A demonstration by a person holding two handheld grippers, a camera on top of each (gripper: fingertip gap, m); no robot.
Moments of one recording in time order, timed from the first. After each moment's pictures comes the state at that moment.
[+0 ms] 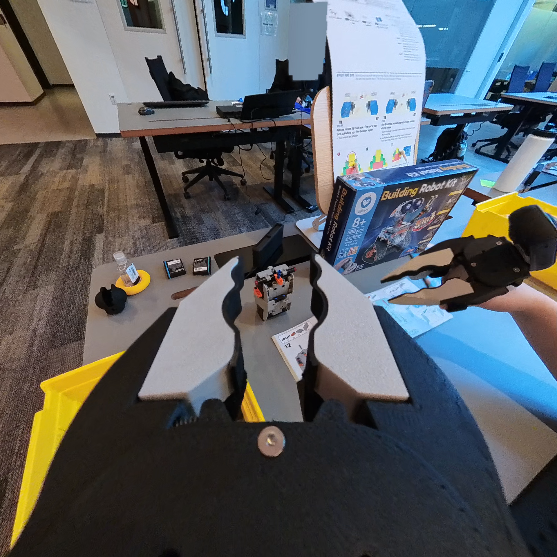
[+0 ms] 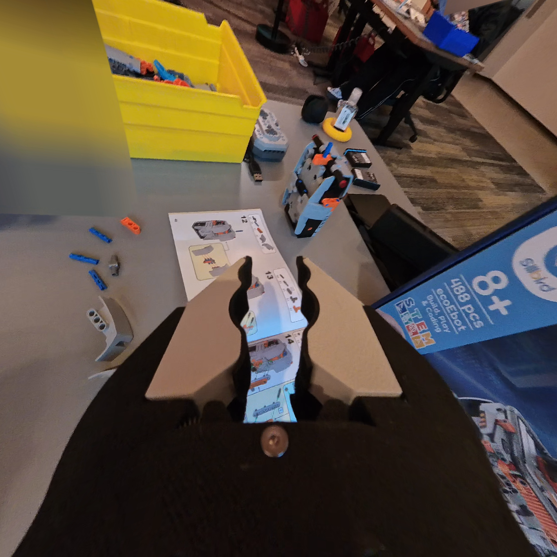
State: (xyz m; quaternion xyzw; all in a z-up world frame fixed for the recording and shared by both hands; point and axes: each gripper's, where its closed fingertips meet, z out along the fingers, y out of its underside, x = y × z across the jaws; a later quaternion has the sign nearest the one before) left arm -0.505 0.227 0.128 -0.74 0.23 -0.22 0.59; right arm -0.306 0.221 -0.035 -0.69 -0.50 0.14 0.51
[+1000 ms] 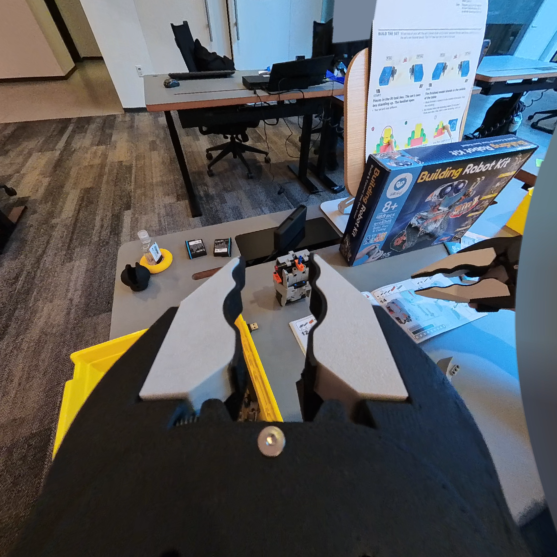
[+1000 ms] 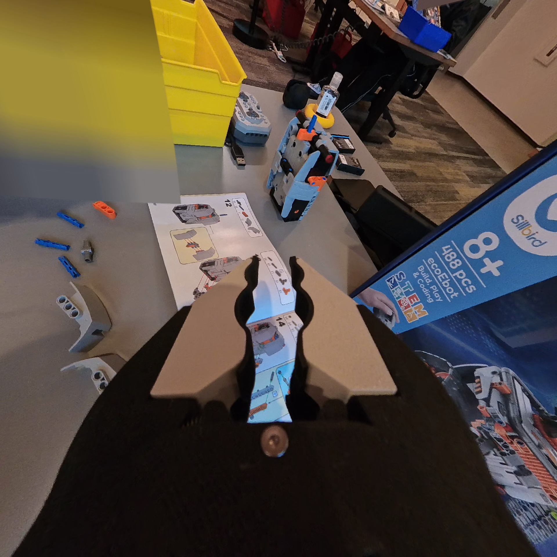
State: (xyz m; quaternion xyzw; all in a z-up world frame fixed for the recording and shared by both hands) left arm -0.514 0.239 0.114 -0.77 0.22 -0.17 0.58; right arm -0.288 0.226 -0.049 -0.70 -0.48 0.12 0.52
